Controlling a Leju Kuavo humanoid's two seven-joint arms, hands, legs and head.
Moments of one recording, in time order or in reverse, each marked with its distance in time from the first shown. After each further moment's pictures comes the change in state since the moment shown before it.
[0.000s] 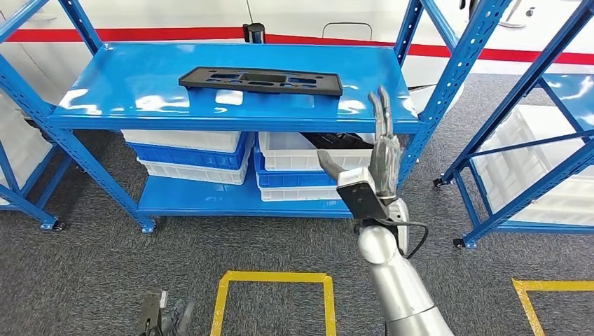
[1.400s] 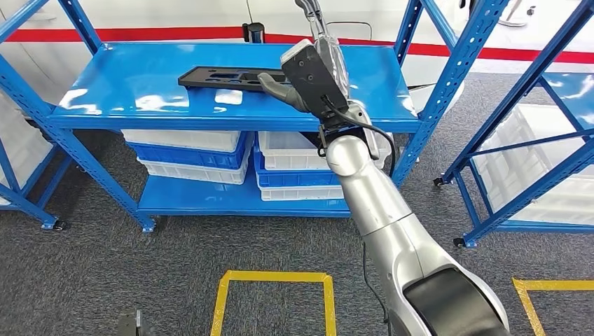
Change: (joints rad) left arm 0.044 0.028 0.156 0.008 0.071 0.150 0.070; right arm -0.492 0.125 0.067 0.382 -0.127 0.228 0.189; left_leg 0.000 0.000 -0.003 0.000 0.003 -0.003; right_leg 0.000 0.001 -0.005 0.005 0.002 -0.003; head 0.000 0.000
